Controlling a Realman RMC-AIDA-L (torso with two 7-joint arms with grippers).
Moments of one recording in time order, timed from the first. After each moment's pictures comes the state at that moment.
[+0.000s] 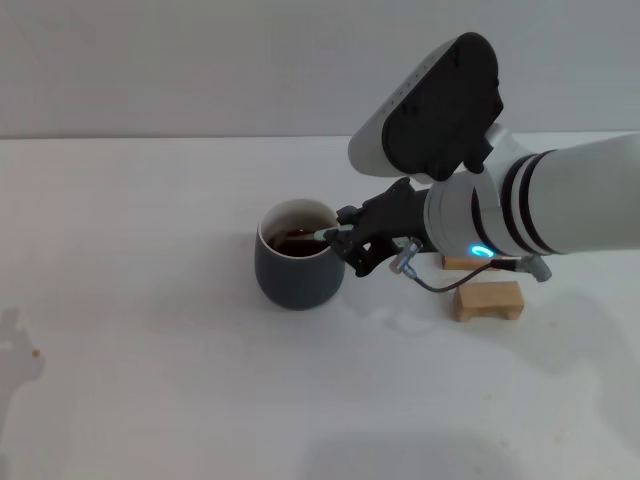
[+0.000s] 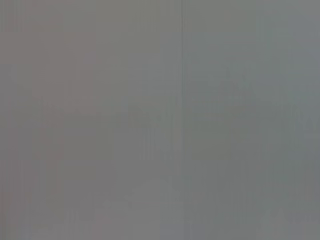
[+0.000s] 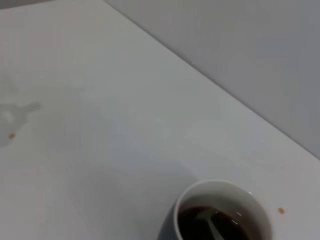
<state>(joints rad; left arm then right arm) -0.08 -2.07 -0.69 -0.26 2.12 1.39 -0.04 0.55 2.08 1.27 1.49 -2.59 0.99 -0.36</state>
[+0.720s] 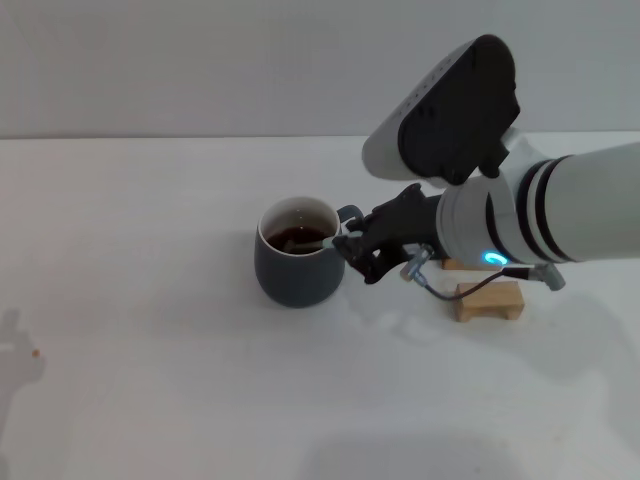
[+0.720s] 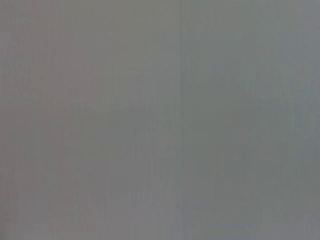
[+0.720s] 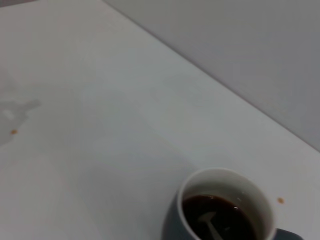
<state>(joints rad) -0.08 -2.07 -0.69 -0.26 2.12 1.39 -0.04 0.51 2.08 1.27 1.55 -2.59 1.03 -0.36</state>
